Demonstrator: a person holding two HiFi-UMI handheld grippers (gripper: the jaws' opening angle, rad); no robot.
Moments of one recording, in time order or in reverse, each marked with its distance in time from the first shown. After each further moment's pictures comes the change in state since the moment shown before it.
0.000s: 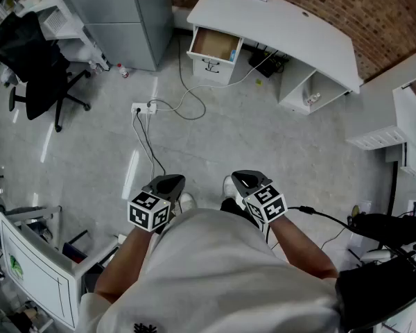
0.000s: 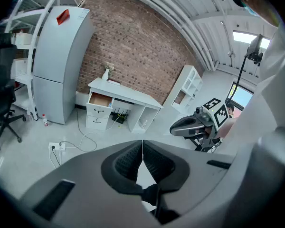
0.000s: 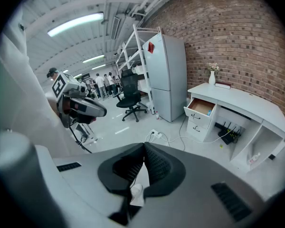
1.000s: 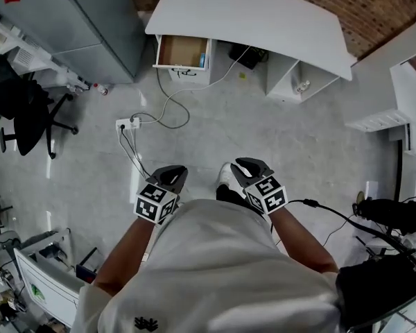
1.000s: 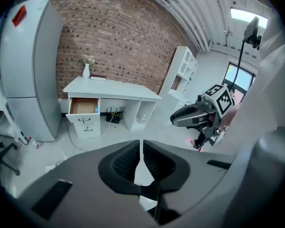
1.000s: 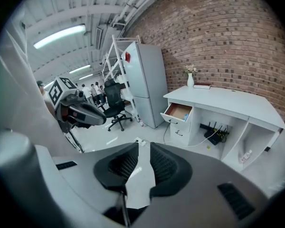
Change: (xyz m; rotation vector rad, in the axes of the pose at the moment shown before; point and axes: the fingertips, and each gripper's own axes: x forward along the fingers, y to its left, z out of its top) left arm 0.210 0.006 0.138 0.183 0.120 -0.011; right arm -0.010 -0.237 0.047 0.098 -0.099 -0.085
